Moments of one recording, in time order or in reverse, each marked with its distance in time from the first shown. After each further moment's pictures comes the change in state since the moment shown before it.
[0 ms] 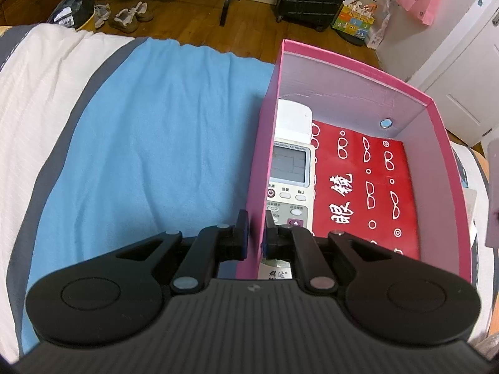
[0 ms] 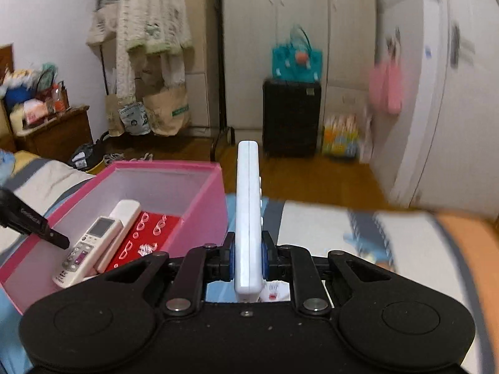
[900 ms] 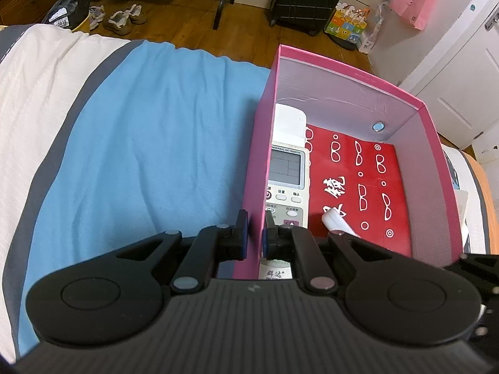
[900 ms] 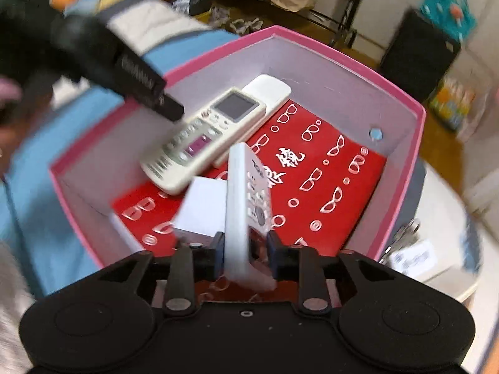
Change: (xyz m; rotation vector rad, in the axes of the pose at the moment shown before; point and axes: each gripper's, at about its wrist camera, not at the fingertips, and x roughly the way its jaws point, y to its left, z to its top) left arm -0.003 0.006 -0.001 -0.006 -0.011 -0.039; right arm 0.065 0.104 0.016 -0.296 0.520 0.277
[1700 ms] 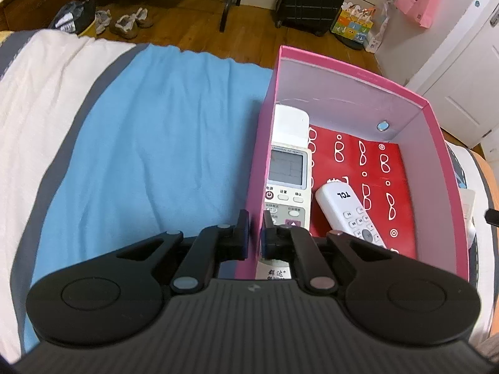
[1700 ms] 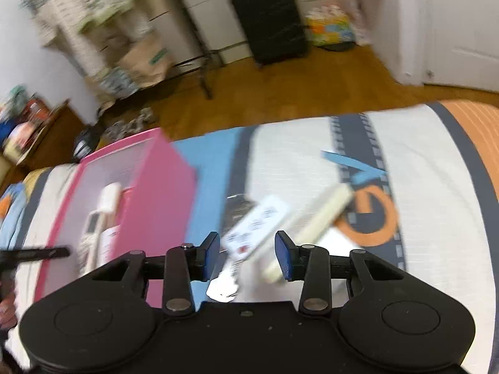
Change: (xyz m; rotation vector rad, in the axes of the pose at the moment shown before) left arm -0.006 -0.009 -0.001 0.010 -0.010 0.043; right arm -0.038 -0.218 -0.098 0.703 -0.207 -0.010
